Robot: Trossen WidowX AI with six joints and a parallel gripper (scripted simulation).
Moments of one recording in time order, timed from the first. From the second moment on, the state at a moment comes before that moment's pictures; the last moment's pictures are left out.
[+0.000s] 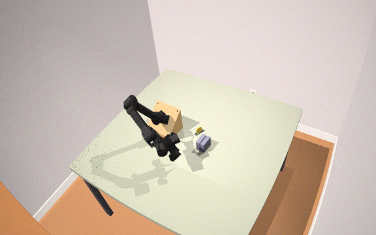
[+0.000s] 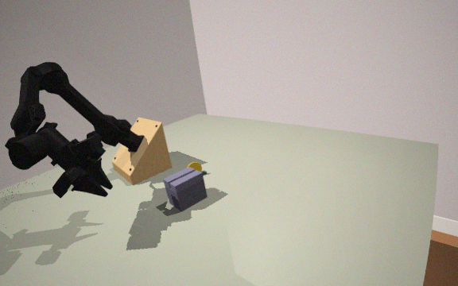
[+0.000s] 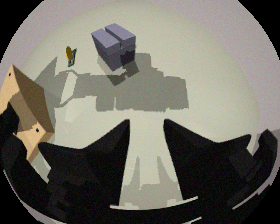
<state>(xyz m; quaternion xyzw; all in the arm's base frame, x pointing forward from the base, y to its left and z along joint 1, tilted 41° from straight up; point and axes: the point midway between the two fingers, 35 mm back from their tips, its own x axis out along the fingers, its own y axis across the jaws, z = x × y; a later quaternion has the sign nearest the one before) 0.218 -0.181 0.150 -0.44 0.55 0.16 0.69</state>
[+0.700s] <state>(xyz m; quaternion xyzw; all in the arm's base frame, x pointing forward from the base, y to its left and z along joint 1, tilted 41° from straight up) 0.249 0.022 0.005 -0.44 0.73 0.20 0.49</state>
